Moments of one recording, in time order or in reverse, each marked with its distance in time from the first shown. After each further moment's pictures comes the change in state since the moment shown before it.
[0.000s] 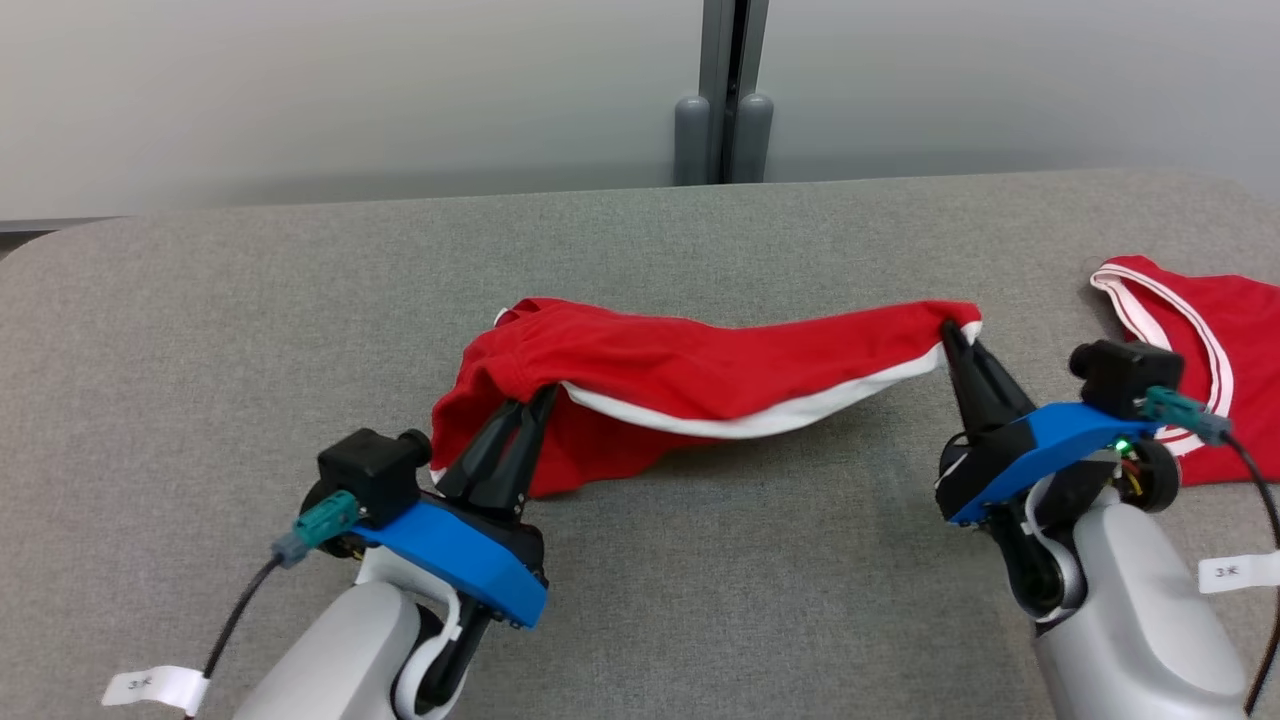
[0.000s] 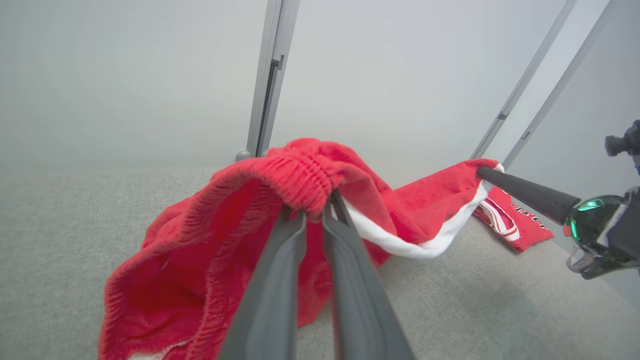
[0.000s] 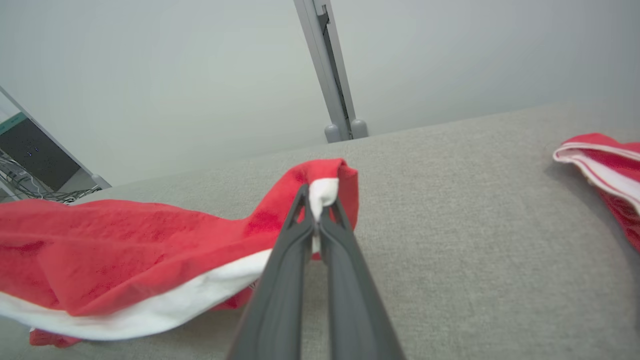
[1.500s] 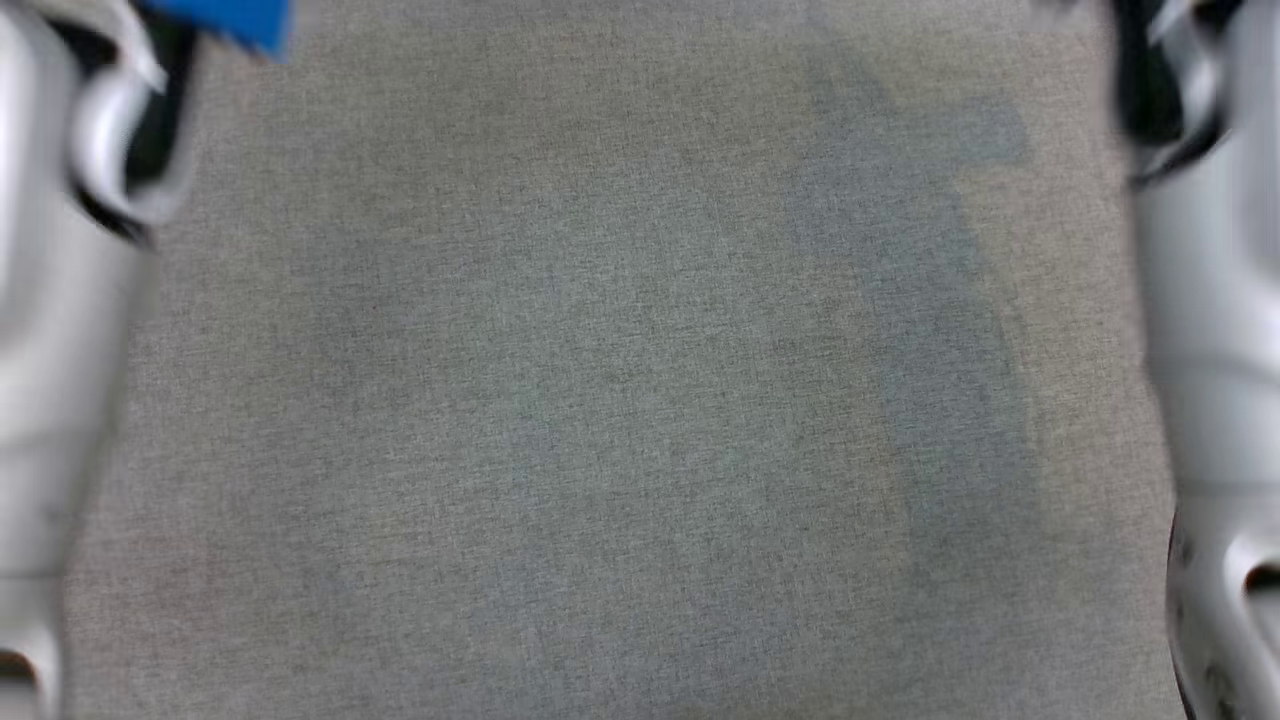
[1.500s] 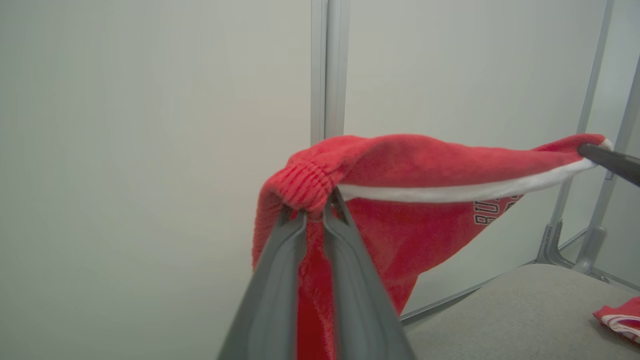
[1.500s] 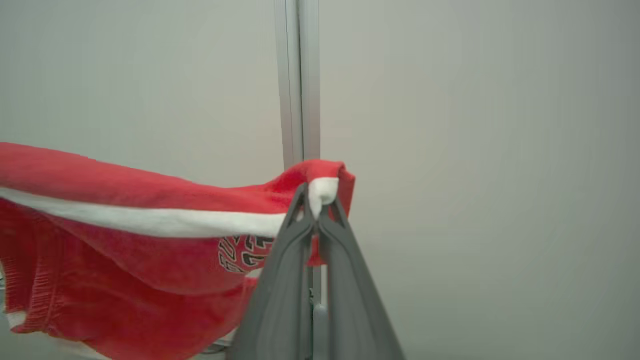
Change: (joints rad) left arm -0.752 0.176 0.129 0.005 0.063 0.012 0.120; right arm -0.706 -0.067 0.057 -0.008 -0.107 0.000 -0.115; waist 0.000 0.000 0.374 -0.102
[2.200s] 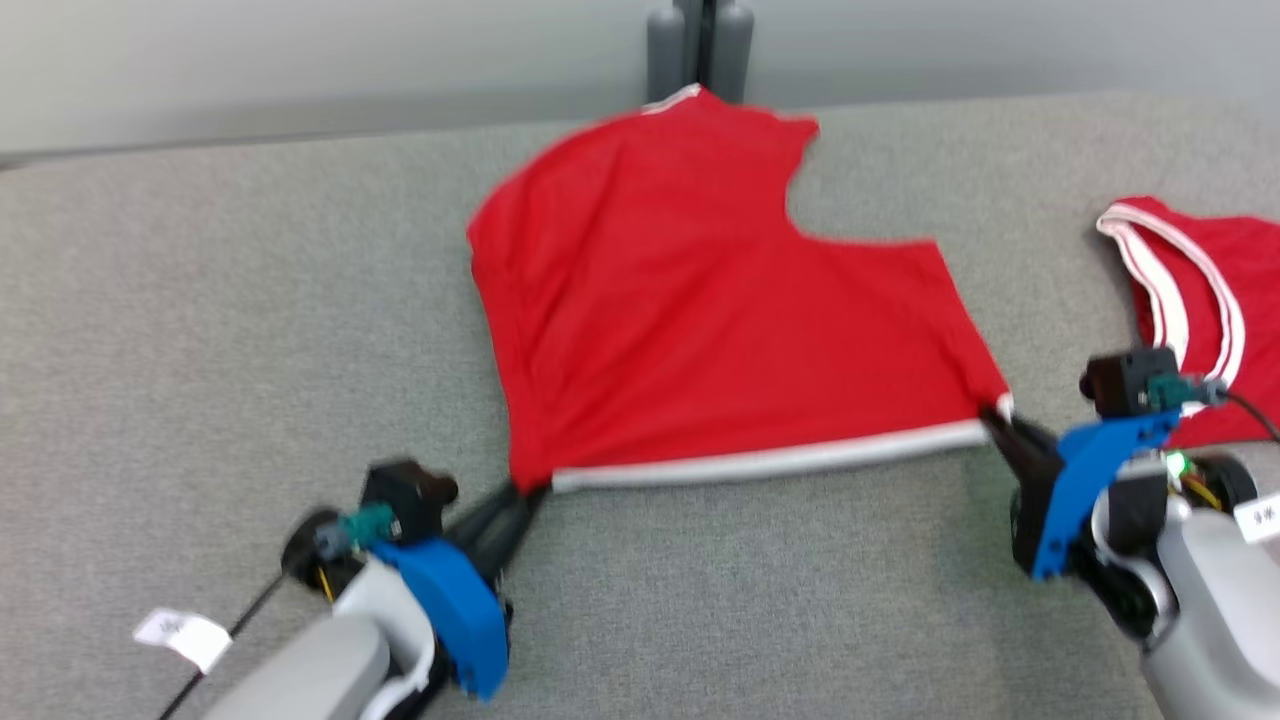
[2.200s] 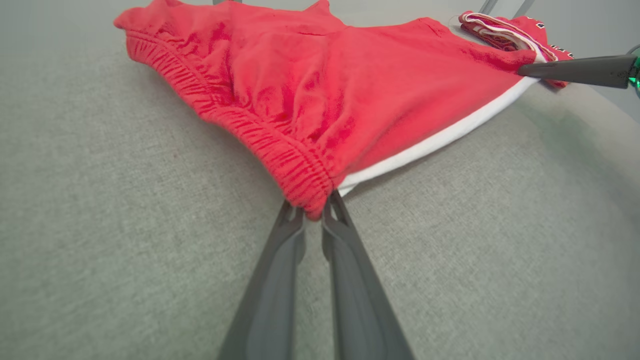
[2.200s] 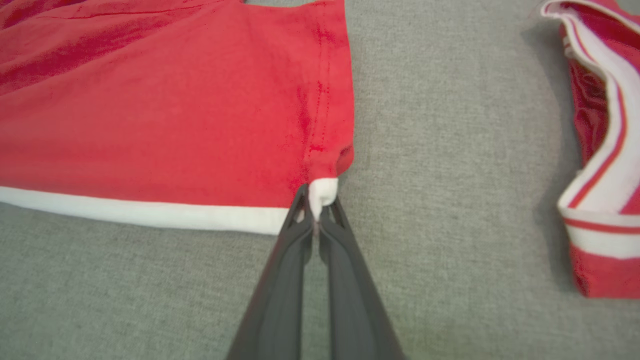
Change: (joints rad) left arm 0.647 -0.011 -0.413 0.072 -0.153 -0.013 0.009; right arm 0.710 -0.202 0.156 -0.010 0.217 0.000 0.400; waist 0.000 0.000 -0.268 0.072
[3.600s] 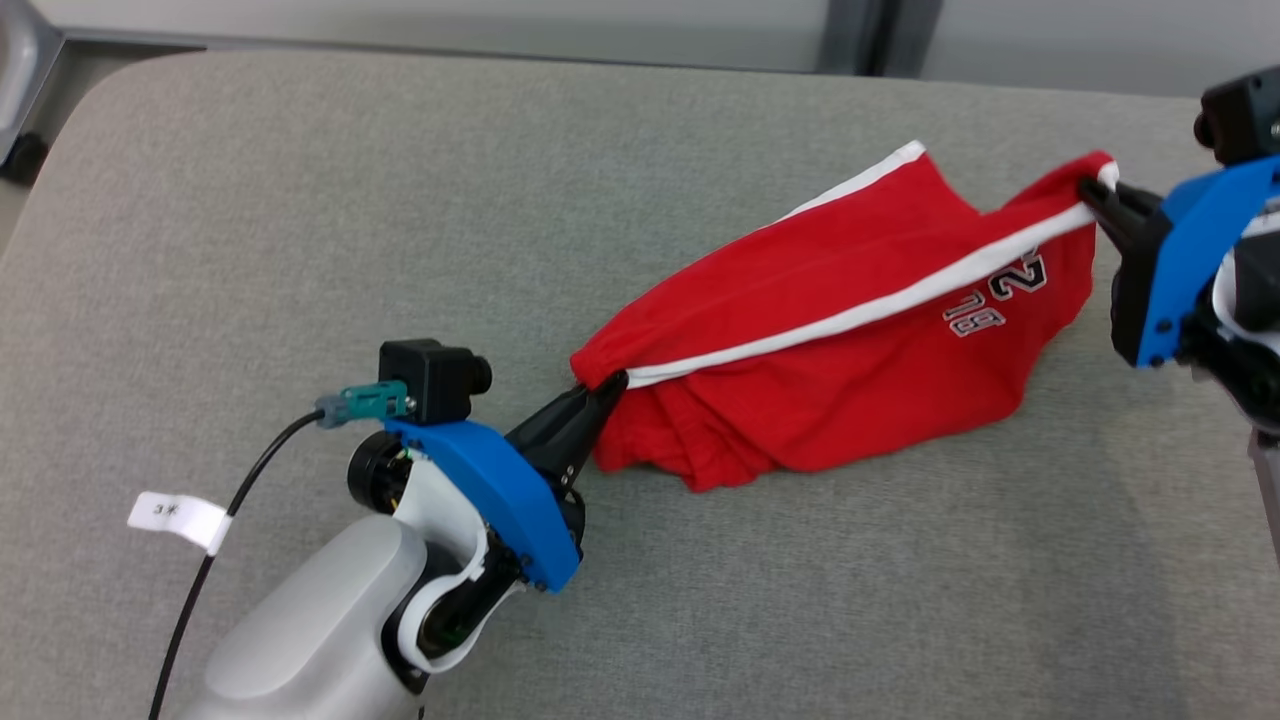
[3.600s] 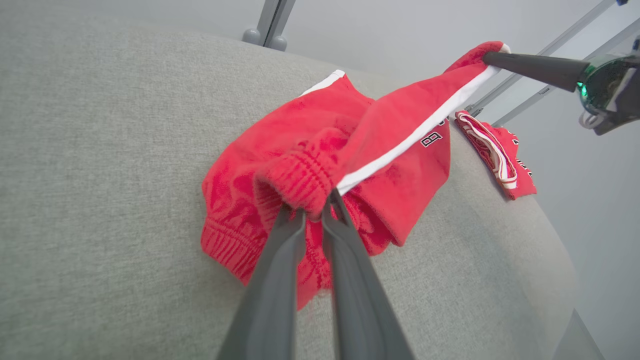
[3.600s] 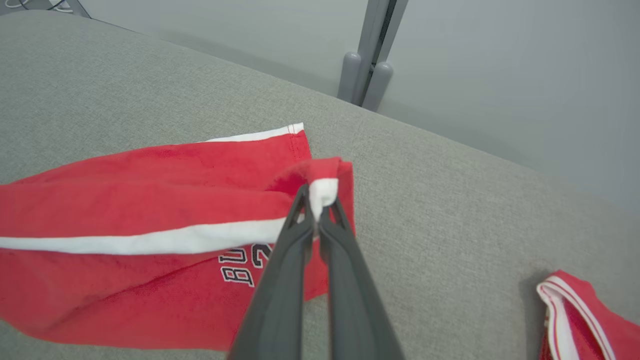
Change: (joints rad) left arm -0.033 -0.039 0.104 -0.282 -0.265 0.080 0.228; right arm -0.193 -0.066 -0.149 -0.360 -0.114 0.000 0.477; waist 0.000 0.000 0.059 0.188
